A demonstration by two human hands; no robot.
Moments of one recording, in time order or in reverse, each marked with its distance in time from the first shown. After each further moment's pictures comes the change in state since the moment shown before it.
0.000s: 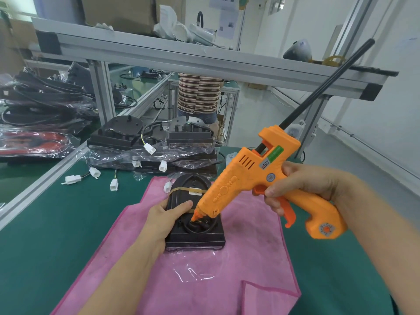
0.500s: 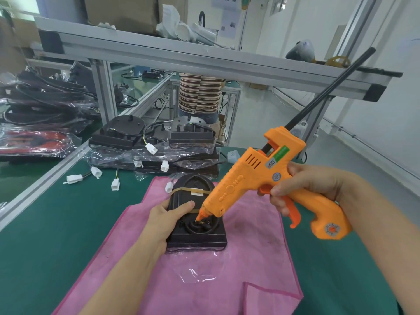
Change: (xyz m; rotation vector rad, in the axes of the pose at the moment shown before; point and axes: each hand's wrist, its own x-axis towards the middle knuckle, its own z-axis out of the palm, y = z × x) left_hand 0.004 -0.002 -0.002 -0.023 -0.022 0.004; right_hand 0.001 0.005 -0.009 0.046 -0.006 0.031
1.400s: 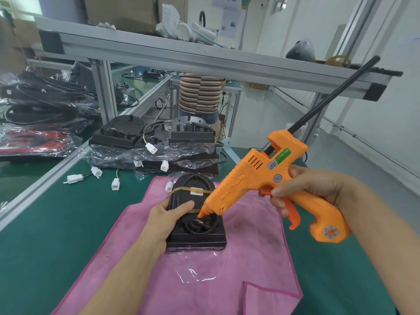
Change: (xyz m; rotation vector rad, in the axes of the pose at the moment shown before) left_hand -0.001 -0.001 0.000 -0.001 0.005 0.009; right_hand -0.002 0.007 0.002 0.020 0.050 0.013
